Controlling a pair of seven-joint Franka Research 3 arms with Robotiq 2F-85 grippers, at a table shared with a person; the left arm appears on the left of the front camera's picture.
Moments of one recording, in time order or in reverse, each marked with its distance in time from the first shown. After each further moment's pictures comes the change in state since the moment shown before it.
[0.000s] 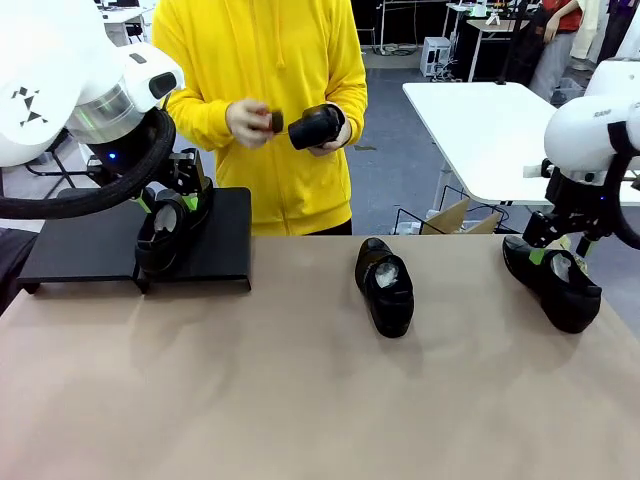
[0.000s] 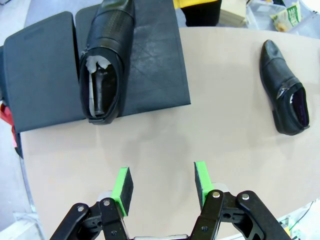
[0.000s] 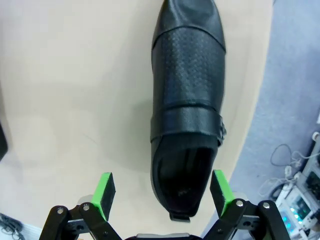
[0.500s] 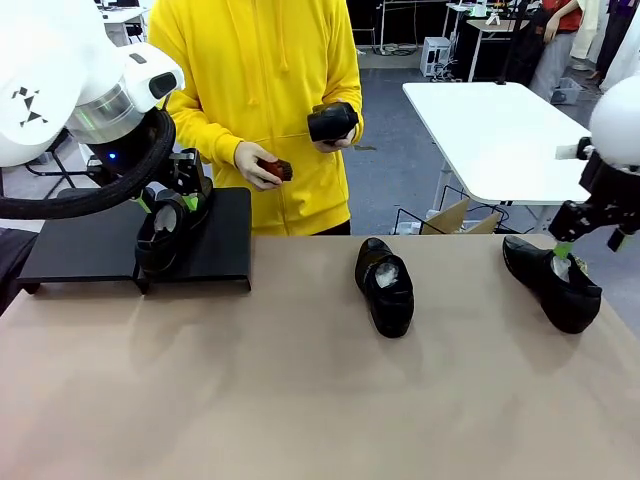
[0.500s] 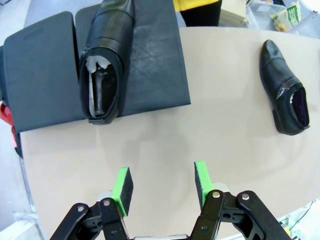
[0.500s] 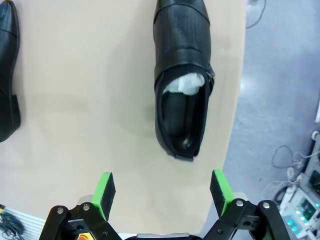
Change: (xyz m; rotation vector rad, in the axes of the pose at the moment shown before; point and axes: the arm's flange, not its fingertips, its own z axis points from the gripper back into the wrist) left arm 0.000 0.000 0.000 0.000 0.000 0.000; right arm -0.071 0.013 0.053 -0.026 -0.106 -0.027
